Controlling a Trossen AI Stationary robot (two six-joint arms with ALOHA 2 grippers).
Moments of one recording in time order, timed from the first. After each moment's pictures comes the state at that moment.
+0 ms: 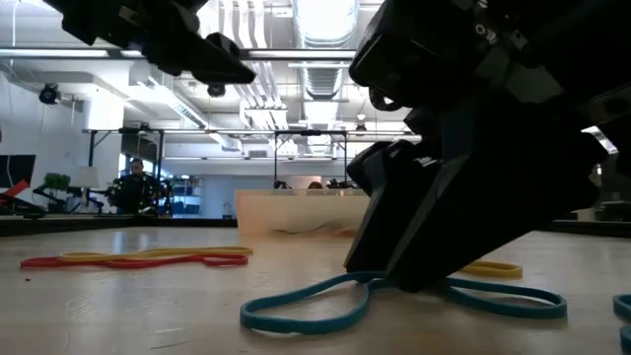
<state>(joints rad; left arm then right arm) -0.12 1.12 0.63 0.08 0.02 0.19 0.47 2.04 1.04 0.22 0.00 0.23</state>
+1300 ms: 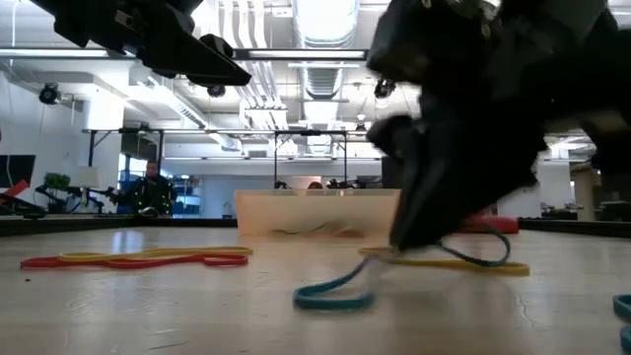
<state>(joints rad) -0.13 1.10 0.60 0.11 -0.02 0.19 0.47 1.94 1.08 -0.10 0.16 0.14</state>
